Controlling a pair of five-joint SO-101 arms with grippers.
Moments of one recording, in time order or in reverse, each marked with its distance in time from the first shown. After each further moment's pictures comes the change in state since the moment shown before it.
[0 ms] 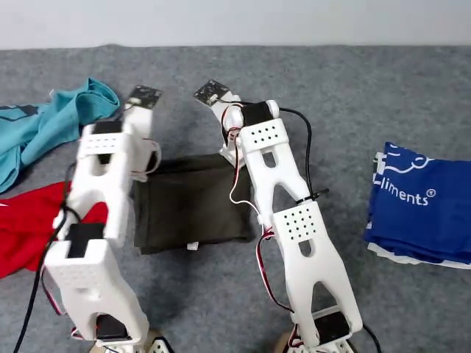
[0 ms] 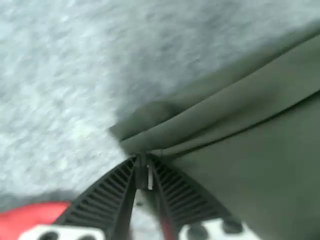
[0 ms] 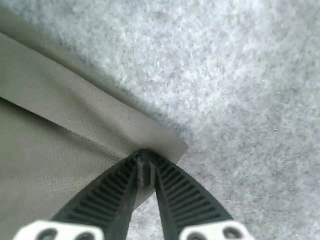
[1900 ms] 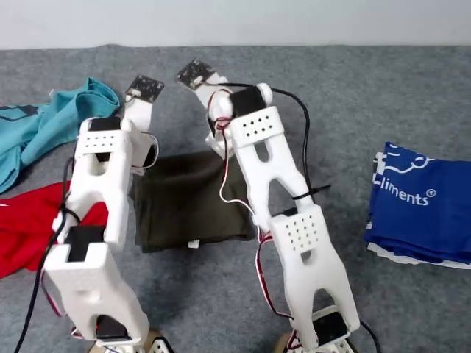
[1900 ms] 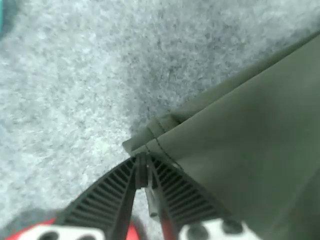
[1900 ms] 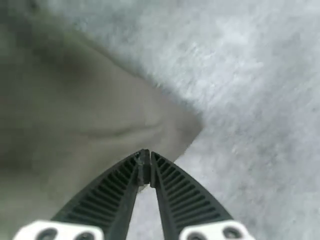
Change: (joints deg) left arm 1.6 0.3 -1.8 -2.5 -3.5; right arm -4.4 -20.7 14.0 5.7 -2.5
